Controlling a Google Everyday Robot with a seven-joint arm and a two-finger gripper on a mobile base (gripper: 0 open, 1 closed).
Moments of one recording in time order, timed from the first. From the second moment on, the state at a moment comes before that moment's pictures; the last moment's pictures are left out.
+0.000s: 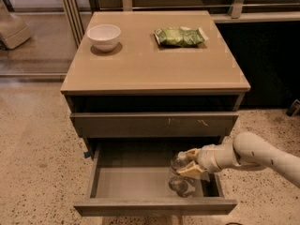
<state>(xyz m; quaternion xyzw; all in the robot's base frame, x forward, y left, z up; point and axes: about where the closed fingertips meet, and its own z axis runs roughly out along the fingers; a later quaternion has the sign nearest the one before) 0.519 -0.134 0.505 -0.55 0.72 0.26 0.34</state>
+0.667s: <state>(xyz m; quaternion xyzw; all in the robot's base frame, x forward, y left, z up) 0.489 -0.077 0.705 -0.56 0.71 0.30 0.29</state>
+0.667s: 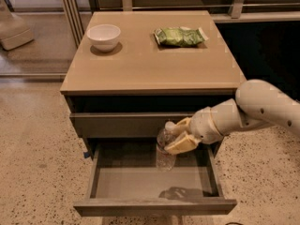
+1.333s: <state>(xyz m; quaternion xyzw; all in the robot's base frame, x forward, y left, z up) 0.491 -0.071 0.786 -0.58 0.71 0.27 0.30</state>
